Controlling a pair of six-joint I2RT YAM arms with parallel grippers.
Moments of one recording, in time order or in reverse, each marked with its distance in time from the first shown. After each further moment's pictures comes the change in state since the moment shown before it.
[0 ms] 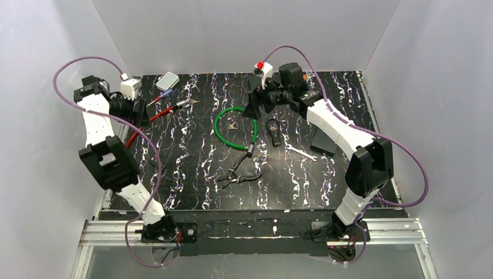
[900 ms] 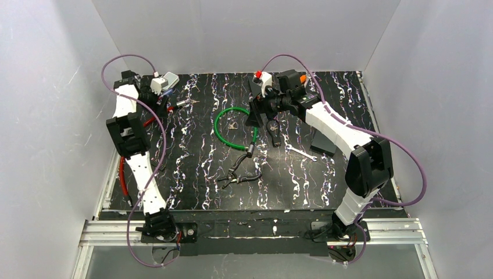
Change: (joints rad) left arm -0.170 0.665 0.511 0.166 -0.057 0.098; right arm -0.001 0.000 -0.061 -0.065 0.018 -0.043
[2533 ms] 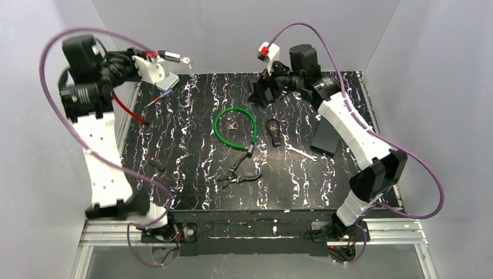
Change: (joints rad) left arm -0.139 -1.036 -0.139 -0.007 0.002 0.628; right arm -0.001 -0.055 0.323 -0.144 0.063 -0.165
